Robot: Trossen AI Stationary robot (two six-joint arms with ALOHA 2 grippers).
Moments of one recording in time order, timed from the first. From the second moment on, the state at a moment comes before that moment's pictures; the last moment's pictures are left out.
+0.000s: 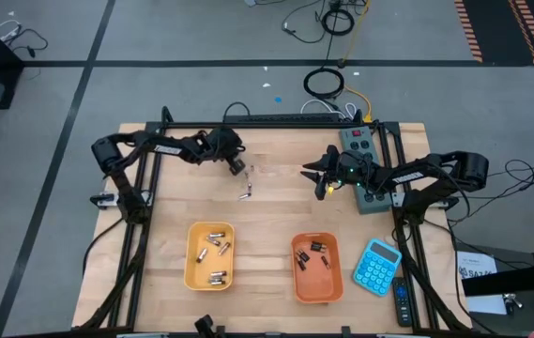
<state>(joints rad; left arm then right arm) 0.61 1.76 0.81 0.10 -0.08 0.09 -0.40 1.46 0.33 0.82 -0.08 0.04</state>
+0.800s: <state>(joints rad) 0.28 1.30 0.81 -0.43 0.09 0.11 -0.42 1.46 0.33 0.75 -0.09 0.02</state>
